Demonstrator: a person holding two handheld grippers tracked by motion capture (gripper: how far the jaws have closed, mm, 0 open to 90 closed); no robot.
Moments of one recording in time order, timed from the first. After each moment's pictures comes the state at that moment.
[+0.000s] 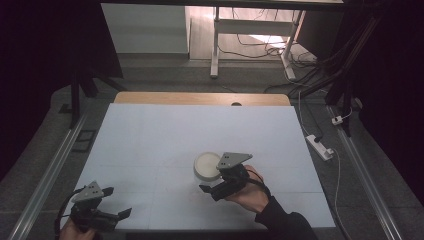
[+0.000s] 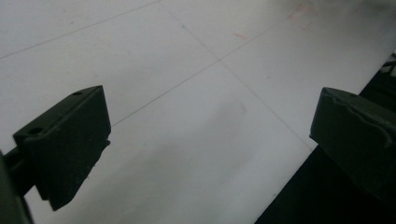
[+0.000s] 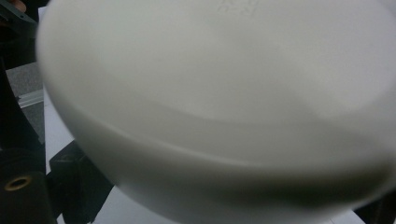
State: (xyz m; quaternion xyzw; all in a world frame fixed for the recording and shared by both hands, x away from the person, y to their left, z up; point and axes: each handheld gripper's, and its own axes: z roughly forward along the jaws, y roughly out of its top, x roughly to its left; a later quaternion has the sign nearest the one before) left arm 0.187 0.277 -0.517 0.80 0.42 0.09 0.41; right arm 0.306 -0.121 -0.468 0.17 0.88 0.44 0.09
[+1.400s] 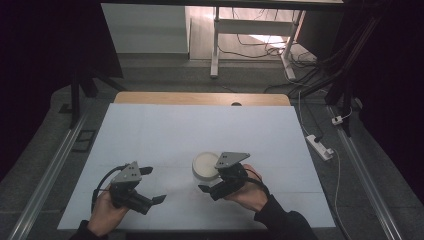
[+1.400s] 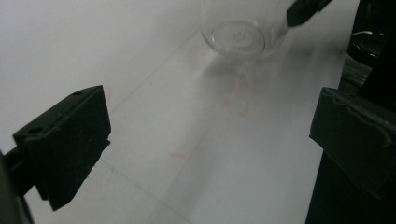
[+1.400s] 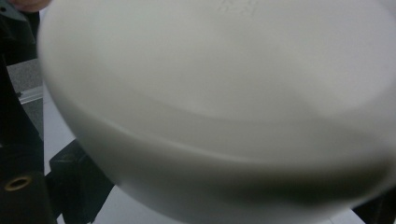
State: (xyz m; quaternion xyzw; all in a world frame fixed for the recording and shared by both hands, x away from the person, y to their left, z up) left arm 0.244 0.193 -0.474 0.84 0.28 0.10 0.45; right arm 0.309 -0.118 -0.470 0.16 0.88 0.43 0.09
